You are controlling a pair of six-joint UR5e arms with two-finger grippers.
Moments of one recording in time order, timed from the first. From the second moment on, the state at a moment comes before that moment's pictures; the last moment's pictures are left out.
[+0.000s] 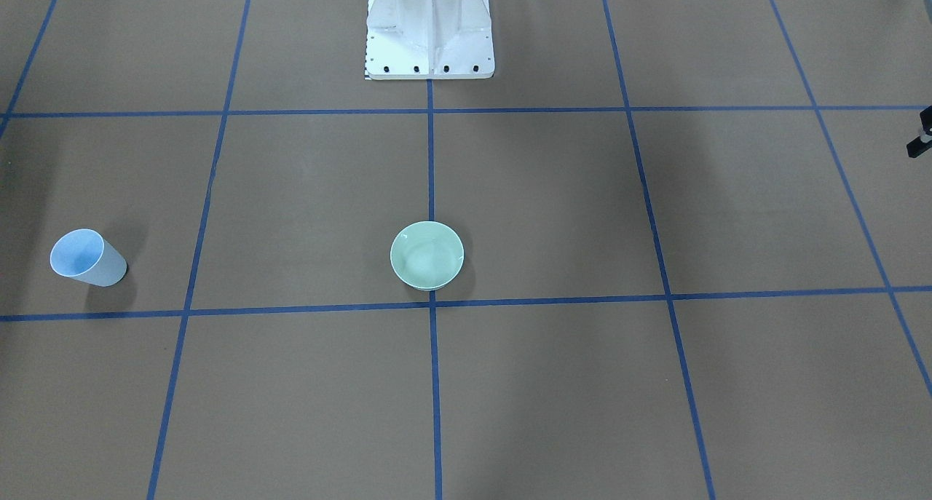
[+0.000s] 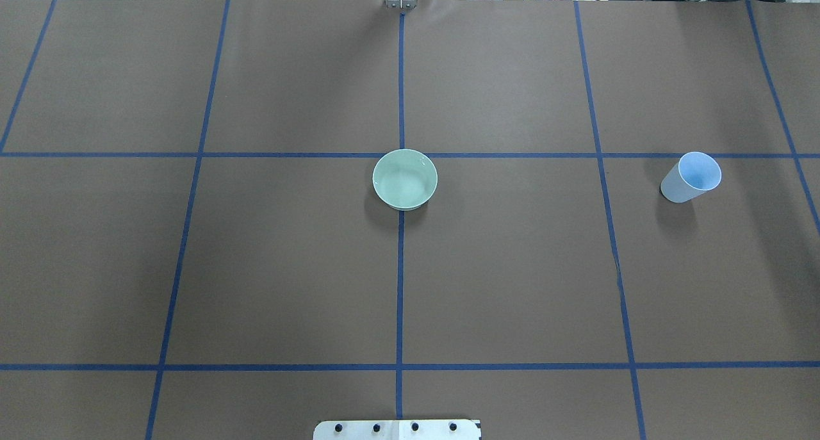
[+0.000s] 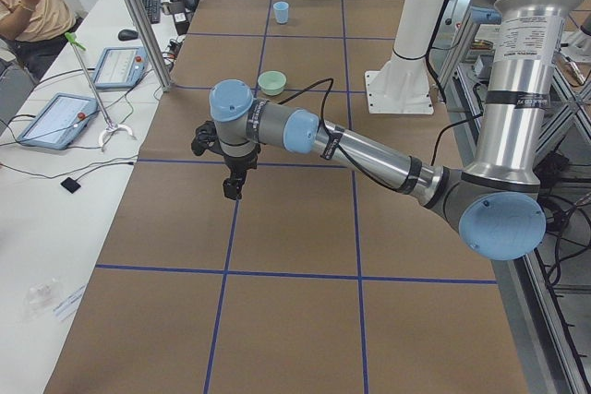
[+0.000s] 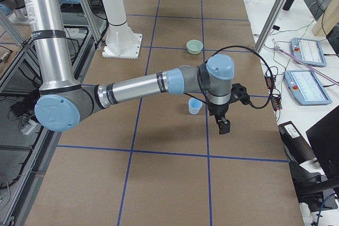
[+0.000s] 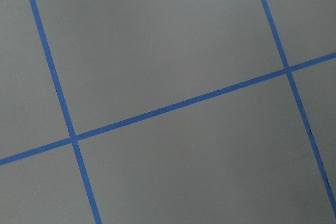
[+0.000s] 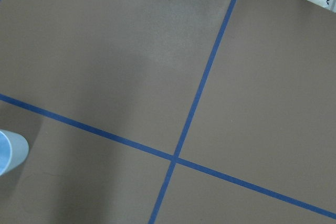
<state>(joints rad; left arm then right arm) -1.47 -1.66 -1.86 -1.42 -2.43 0.07 1.66 -1.47 1.53 -1.49 2.33 -0.31</state>
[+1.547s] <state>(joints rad) -1.42 -1.75 -1.92 -1.38 -2.39 -0.26 1.68 -1.53 1.44 -1.43 2.30 -0.17</state>
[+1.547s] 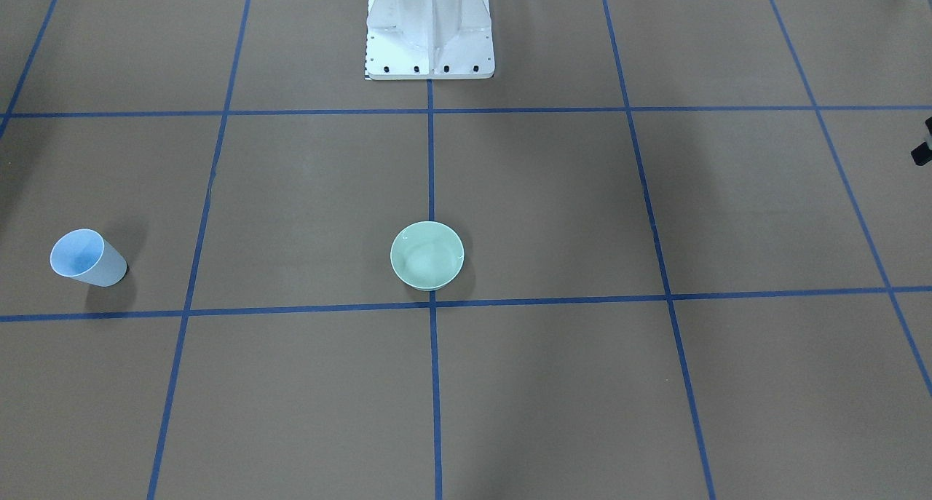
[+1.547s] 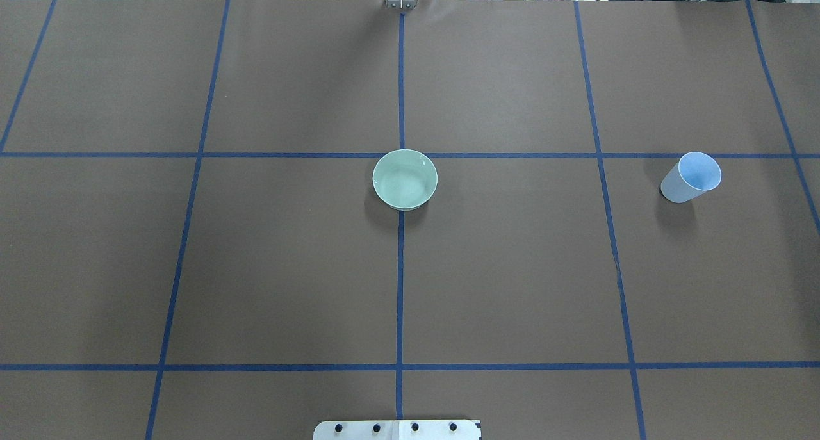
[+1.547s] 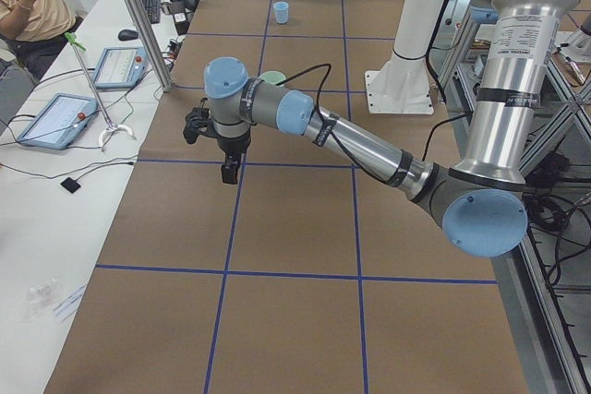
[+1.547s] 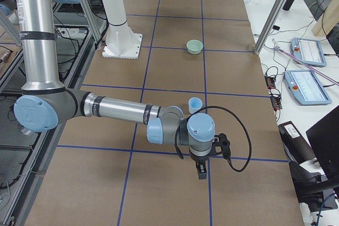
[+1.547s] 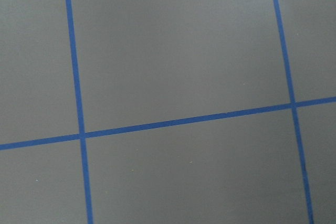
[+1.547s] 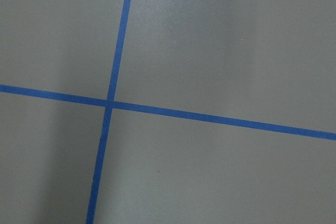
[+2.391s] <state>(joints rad) -0.84 -2.08 -1.89 -1.39 -2.14 -1.02 1.67 -1.53 1.44 -1.42 2.30 -0.17</state>
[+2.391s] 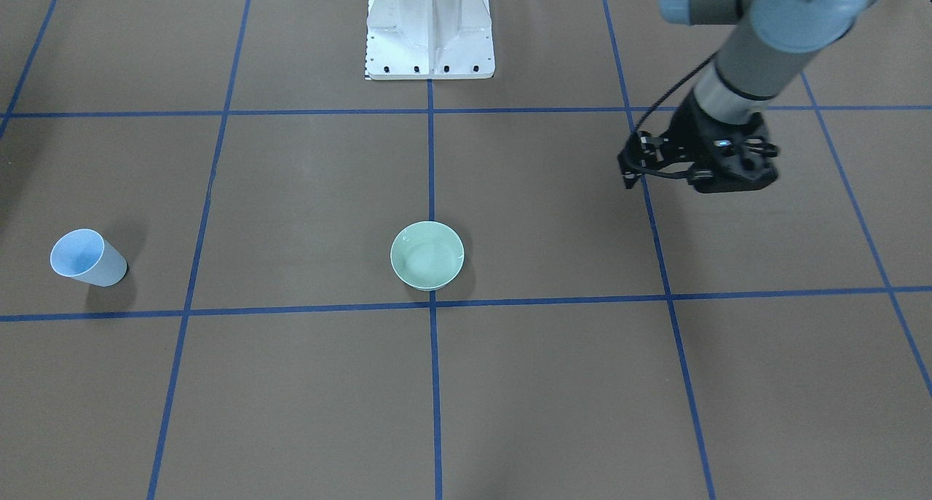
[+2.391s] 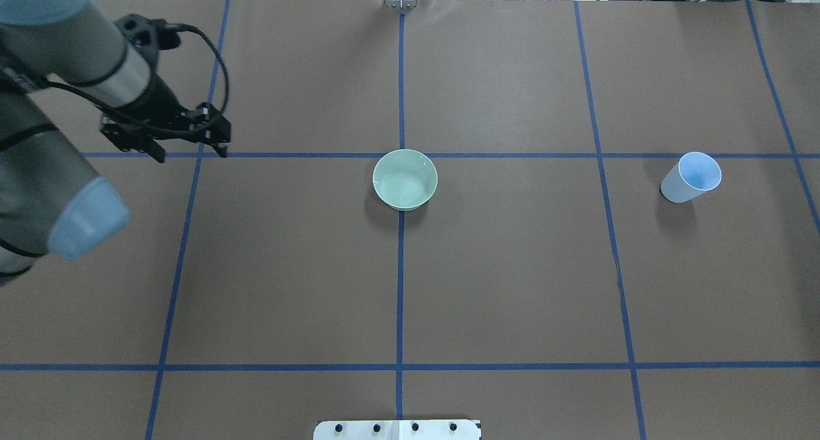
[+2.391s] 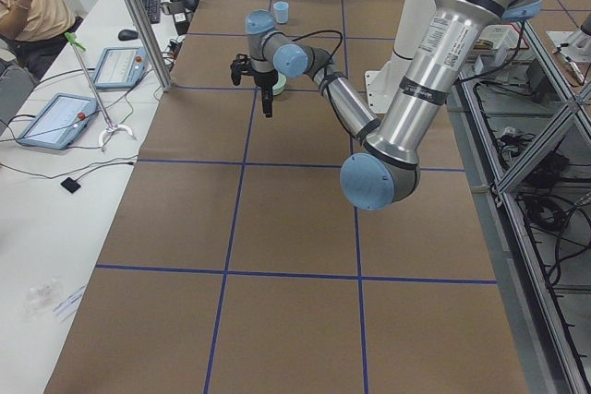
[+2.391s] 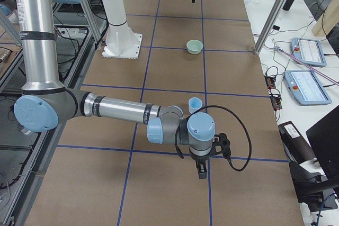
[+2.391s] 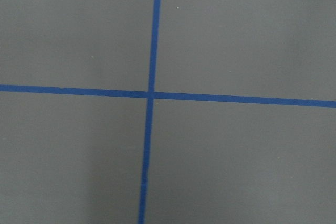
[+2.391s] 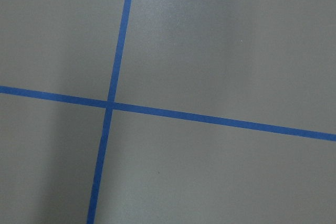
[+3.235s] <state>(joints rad) -0.61 -2.34 -1.52 -1.67 -2.01 -1.37 1.67 -1.53 1.45 -1.42 2.30 -0.17</state>
